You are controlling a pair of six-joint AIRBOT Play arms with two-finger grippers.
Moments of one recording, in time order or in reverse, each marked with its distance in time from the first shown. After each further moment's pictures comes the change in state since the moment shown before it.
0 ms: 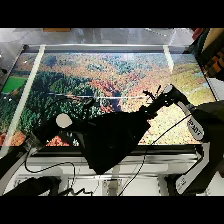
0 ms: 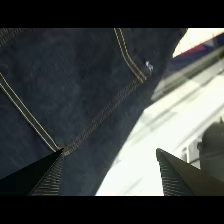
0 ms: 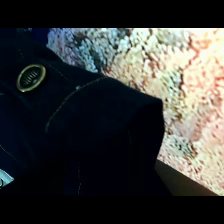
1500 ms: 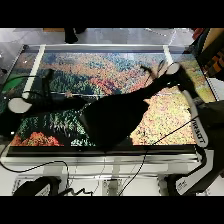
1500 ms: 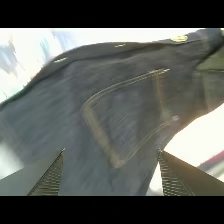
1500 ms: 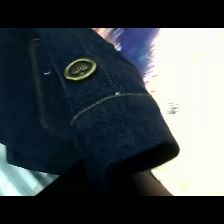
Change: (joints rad) left arm 0.432 0.153 0.137 0.000 -0.001 0.278; right arm 0.024 0.127 0.346 -0.023 0.022 -0.027
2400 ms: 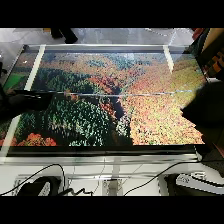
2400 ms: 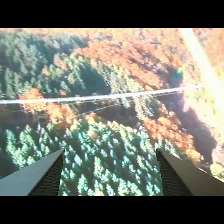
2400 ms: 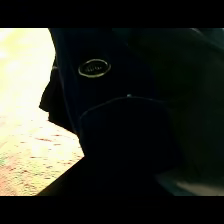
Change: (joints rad) left arm 0.183 0.291 0.016 0.308 0.004 0.054; right arm -0.790 0.424 0.148 -0.620 0.187 0.473
